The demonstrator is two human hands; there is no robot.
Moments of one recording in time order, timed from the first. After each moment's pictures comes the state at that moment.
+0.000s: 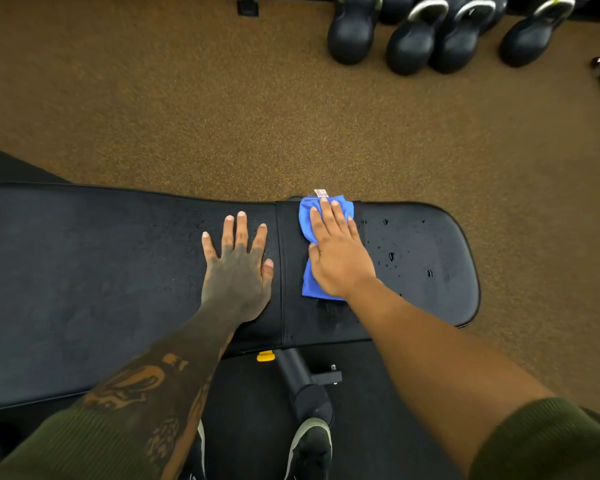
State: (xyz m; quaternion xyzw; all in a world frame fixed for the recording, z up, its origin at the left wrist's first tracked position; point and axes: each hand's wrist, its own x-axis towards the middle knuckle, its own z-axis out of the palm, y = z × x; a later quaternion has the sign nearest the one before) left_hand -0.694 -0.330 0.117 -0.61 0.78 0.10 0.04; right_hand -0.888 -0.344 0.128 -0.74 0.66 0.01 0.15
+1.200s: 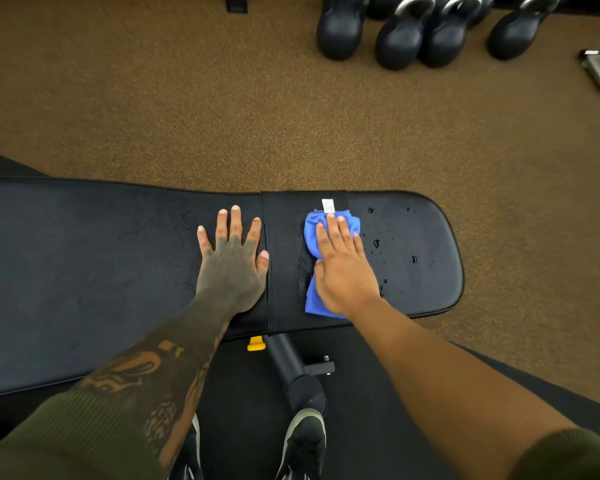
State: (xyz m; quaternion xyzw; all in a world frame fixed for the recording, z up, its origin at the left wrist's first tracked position) left_hand -0.706 -0.321 0.120 -0.61 0.78 0.12 0.03; right_hand -0.906 -0.290 0.134 -0.72 0.68 0.01 0.17
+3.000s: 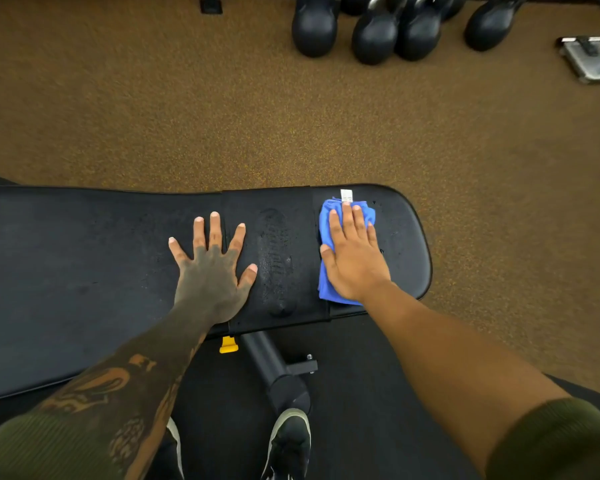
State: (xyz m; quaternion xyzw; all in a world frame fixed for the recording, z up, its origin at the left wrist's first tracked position) left_hand -0.737 -0.308 0.115 -0.60 0.79 0.10 0.06; right_hand -0.992 -0.293 0.123 -0.69 0.71 0.03 0.15
